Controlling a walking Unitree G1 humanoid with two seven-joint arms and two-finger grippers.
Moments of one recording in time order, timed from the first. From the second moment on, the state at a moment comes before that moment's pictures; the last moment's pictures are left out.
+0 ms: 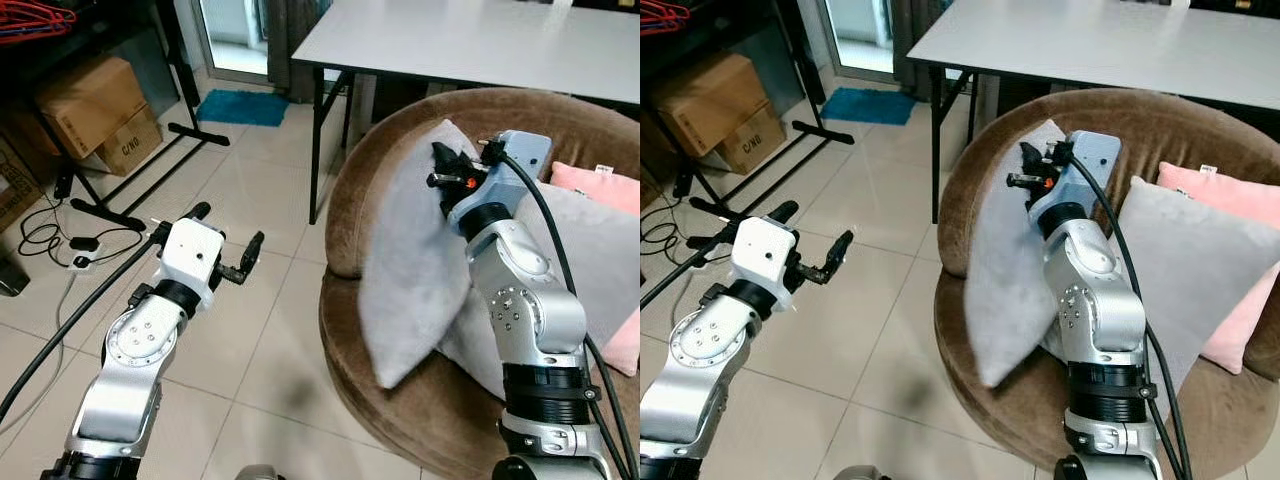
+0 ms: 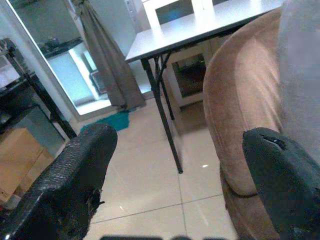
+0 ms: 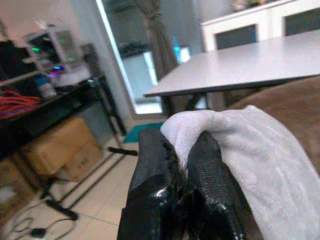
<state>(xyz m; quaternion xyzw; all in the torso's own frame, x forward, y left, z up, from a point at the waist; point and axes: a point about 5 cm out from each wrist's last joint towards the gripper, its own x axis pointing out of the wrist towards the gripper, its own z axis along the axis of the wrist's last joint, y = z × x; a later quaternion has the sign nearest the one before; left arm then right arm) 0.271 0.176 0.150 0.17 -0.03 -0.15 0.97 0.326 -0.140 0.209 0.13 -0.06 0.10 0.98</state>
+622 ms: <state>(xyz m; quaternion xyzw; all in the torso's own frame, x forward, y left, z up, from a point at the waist) 0.265 0.176 0.157 0.17 -0.05 -0.17 0.97 0.324 -0.124 0.224 0.14 -0.09 0.15 0.97</state>
